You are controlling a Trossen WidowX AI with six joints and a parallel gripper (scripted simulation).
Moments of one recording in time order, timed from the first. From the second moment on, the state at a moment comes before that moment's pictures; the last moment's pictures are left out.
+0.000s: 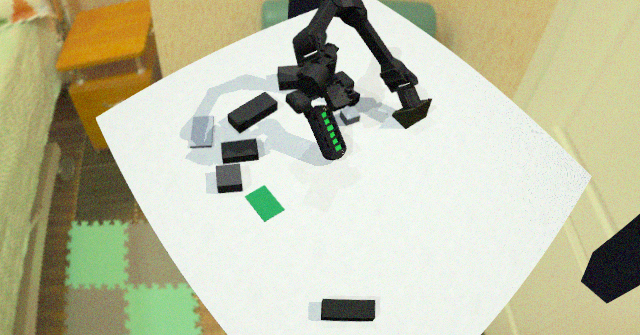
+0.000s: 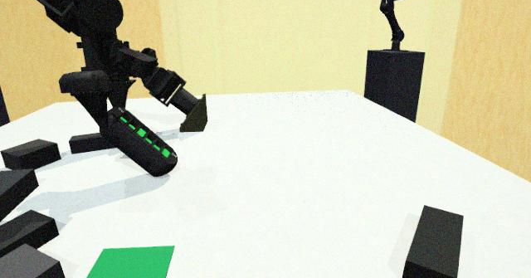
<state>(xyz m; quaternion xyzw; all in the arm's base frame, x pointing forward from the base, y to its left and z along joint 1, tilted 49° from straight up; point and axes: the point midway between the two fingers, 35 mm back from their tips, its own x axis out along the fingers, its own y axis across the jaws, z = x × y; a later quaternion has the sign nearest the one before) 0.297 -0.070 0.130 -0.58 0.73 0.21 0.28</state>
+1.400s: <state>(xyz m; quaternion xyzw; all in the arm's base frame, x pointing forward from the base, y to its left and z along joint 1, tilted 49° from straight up) 0.290 -0.105 0.136 -0.58 0.73 0.20 0.28</state>
